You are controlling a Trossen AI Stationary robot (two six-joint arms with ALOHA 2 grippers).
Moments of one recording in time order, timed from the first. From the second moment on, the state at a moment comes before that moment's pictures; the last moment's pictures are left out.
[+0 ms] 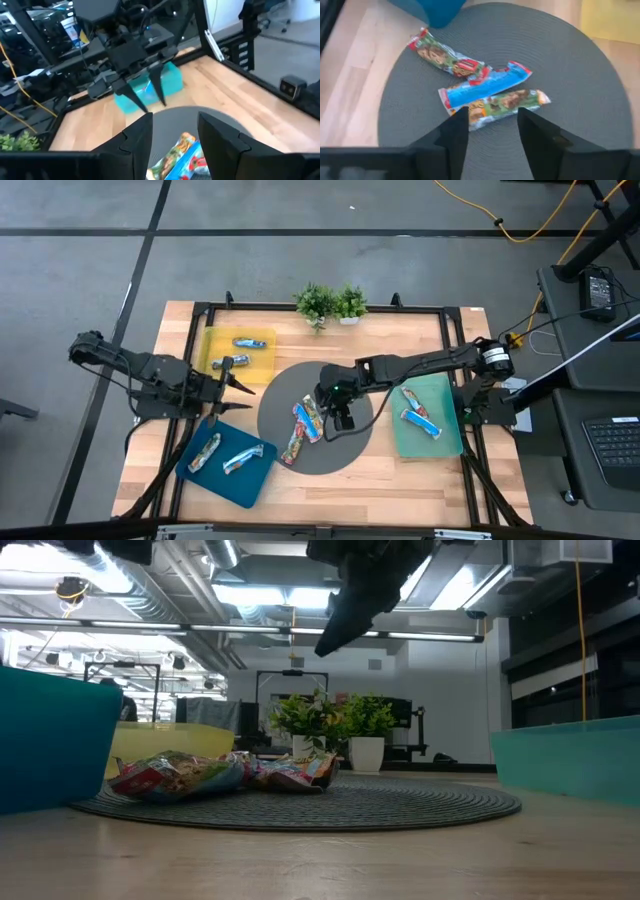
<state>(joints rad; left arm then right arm) -0.33 0.48 0.46 -0.16 -0.19 0.29 0.08 1.81 1.45 -0.58 -0.10 -0.08</state>
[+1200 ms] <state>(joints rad) -0.33 0.48 0.45 -0.17 -0.20 0.33 0.15 2.01 1.43 -0.54 -0.01 0.53</state>
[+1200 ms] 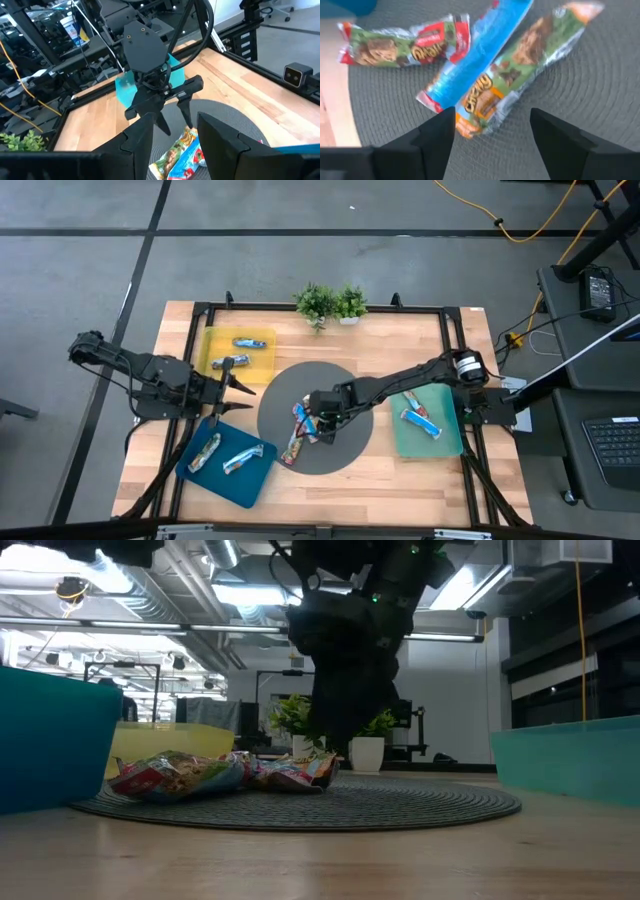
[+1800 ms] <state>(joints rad) -0.33 0.48 0.45 -0.18 -0.20 0.33 0.15 2.10 1.44 -0.50 -0.16 0.57</state>
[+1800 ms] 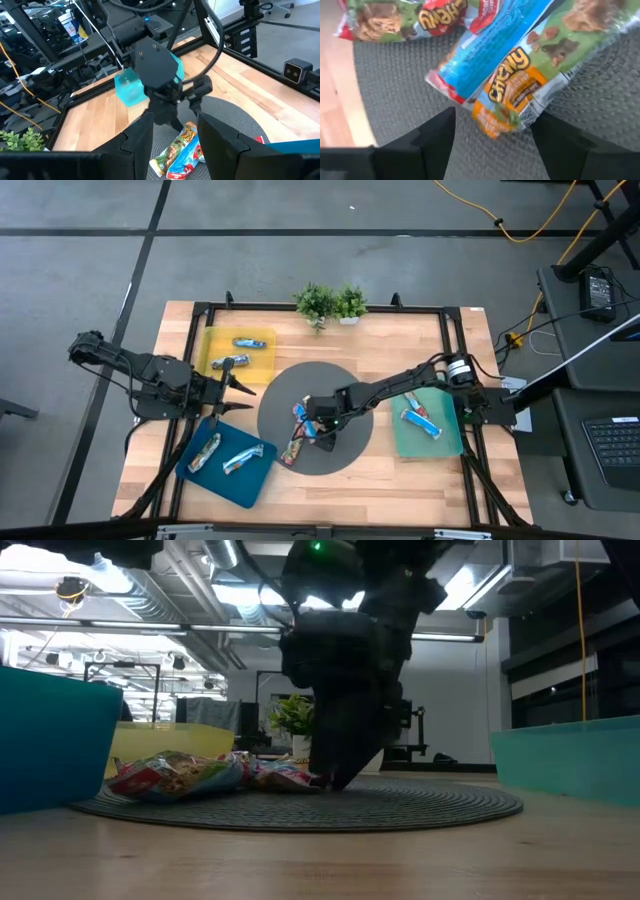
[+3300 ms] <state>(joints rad) -0.33 0.49 0.45 -0.23 -0.20 0.26 0.15 2.10 1.93 -1.16 0.09 0.27</state>
